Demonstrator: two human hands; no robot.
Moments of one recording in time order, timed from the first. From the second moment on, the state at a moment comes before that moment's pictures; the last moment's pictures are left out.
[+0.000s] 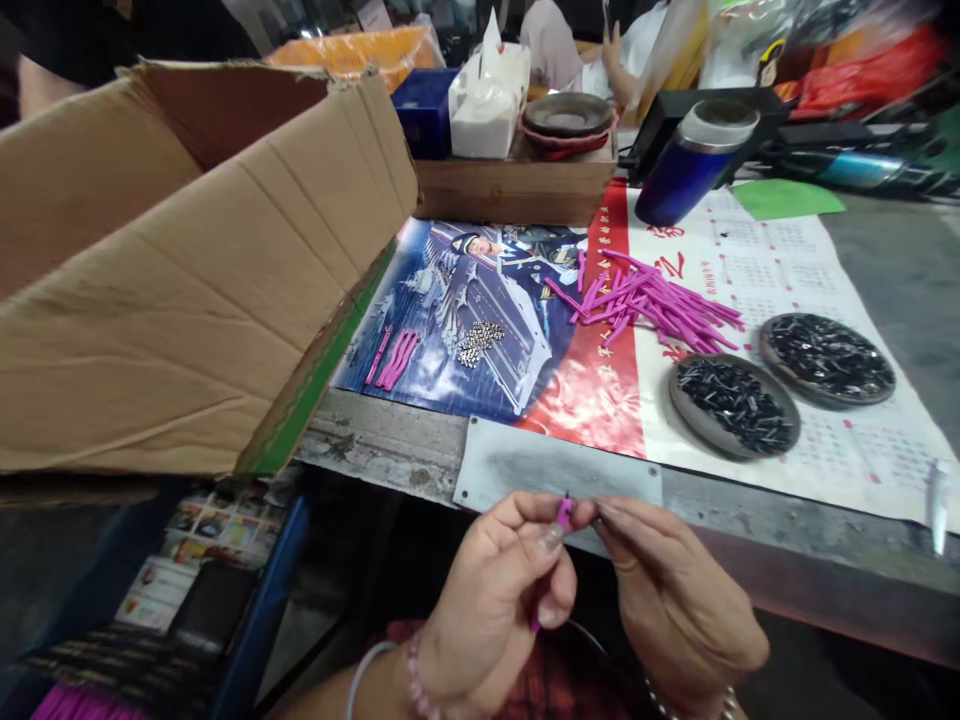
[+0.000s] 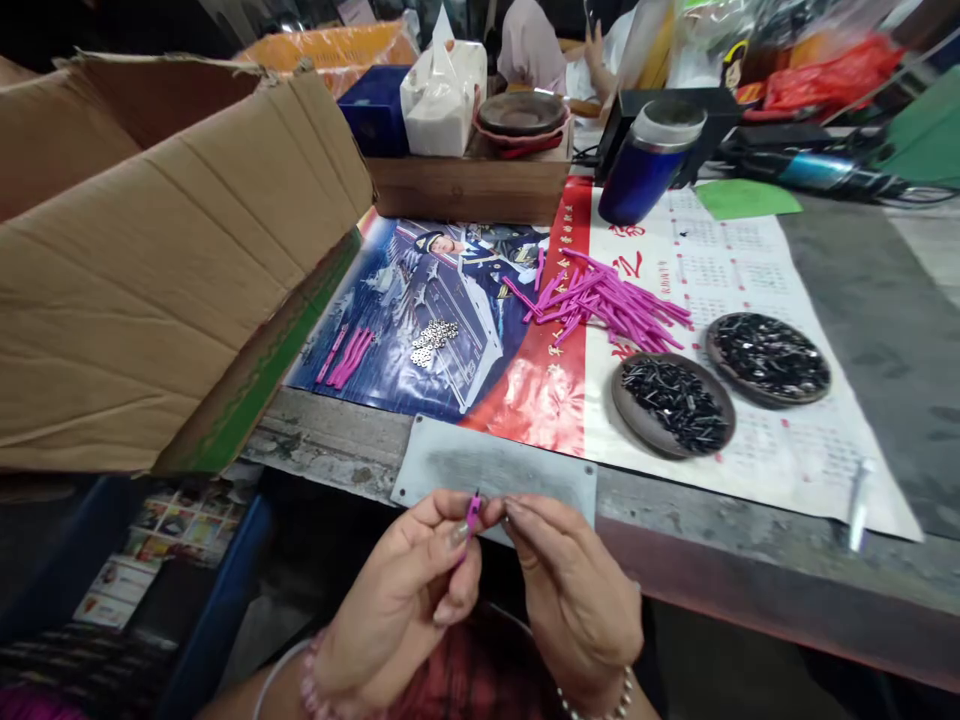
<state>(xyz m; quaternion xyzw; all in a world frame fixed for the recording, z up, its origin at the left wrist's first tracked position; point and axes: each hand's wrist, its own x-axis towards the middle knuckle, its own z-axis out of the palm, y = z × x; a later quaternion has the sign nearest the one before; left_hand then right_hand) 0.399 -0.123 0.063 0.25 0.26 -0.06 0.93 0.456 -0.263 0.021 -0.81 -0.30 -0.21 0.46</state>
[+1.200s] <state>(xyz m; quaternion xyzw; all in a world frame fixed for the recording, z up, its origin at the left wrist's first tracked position) 0.392 -0.132 0.044 0.39 0.25 0.02 0.89 0.447 -0.244 0.029 -0.83 -0.25 -0.17 0.47</state>
